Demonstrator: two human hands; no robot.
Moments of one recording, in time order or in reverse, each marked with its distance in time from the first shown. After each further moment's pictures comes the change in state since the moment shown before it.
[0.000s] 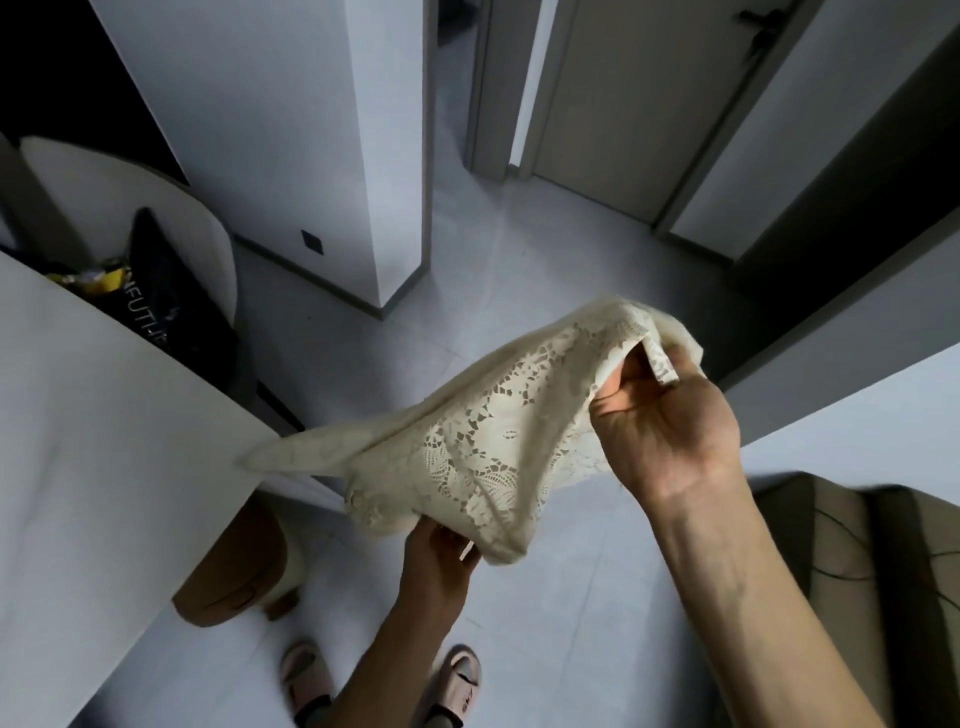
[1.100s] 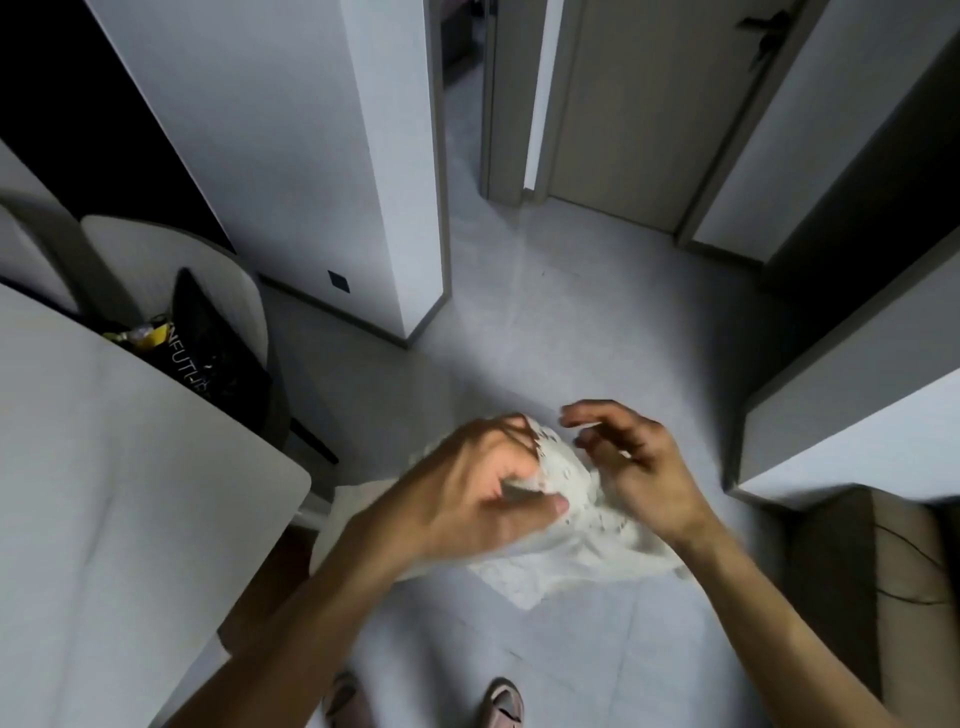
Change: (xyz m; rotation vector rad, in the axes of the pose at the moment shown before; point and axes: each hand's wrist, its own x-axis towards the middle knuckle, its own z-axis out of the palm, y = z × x) left_hand -0.101 0.145 0.175 1.600 -0.820 0.875; right_hand 0.048 -0.038 -0.091 -1.753 -0.433 -0.409
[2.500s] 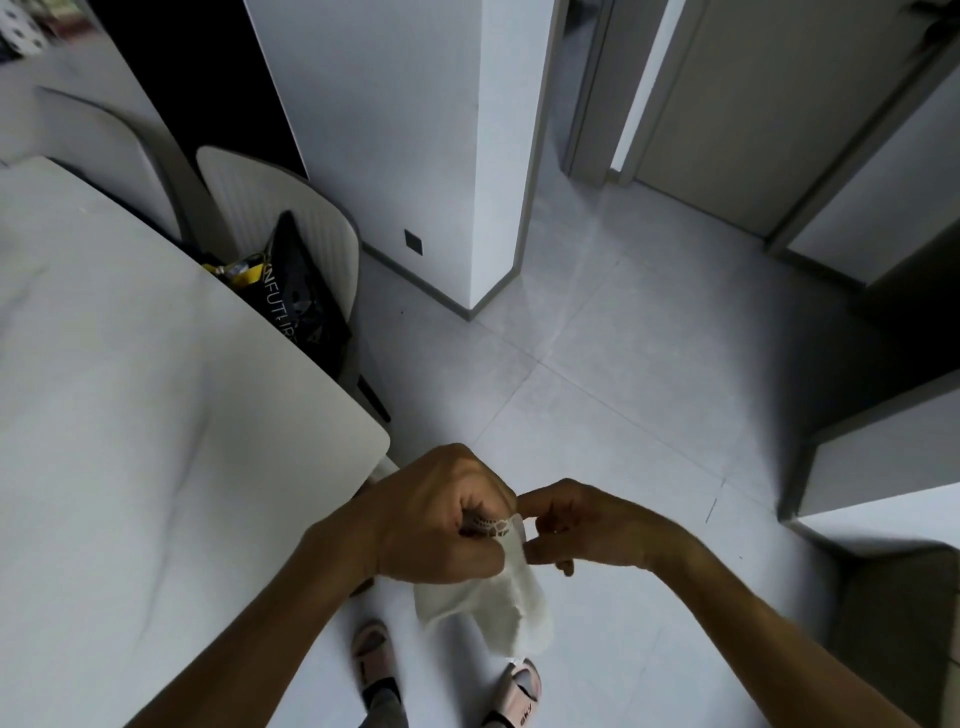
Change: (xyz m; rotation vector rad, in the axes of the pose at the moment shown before) left_hand -0.108 -0.053 -0.071 -0.066 -0.079 -0.134; right_hand 0.023 -0.009 0.136 0.025 -1.019 0.181
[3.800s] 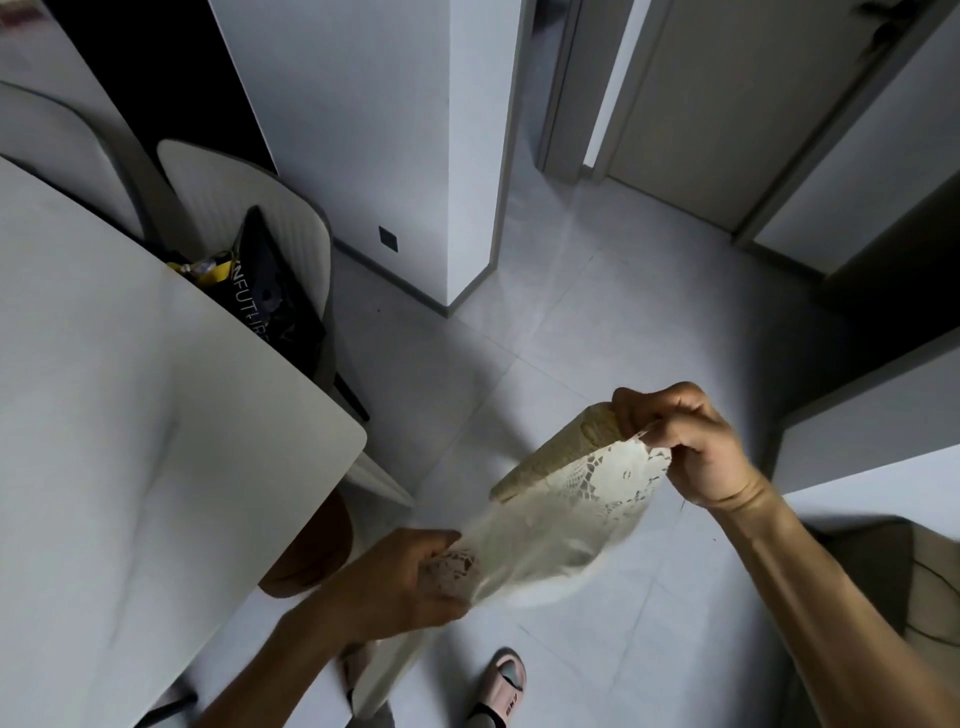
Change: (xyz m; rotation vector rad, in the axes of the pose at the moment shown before) left_hand -0.056 -0.073 0.080 -0.178 -0.096 -0.558; right_hand -0.057 -0.014 -0.056 0.502 0.593 -0.354
